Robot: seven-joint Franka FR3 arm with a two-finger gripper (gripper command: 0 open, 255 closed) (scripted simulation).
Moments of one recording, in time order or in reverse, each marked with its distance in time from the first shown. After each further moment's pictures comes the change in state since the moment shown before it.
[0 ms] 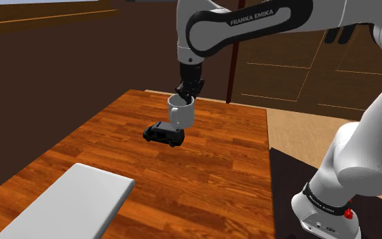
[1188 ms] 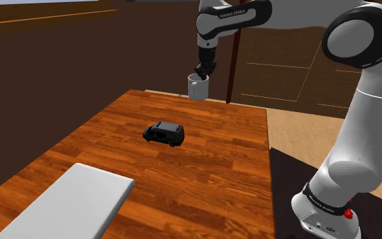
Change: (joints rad) arm -0.196 0.251 -0.184 0.302 0.005 -0.053 -0.378
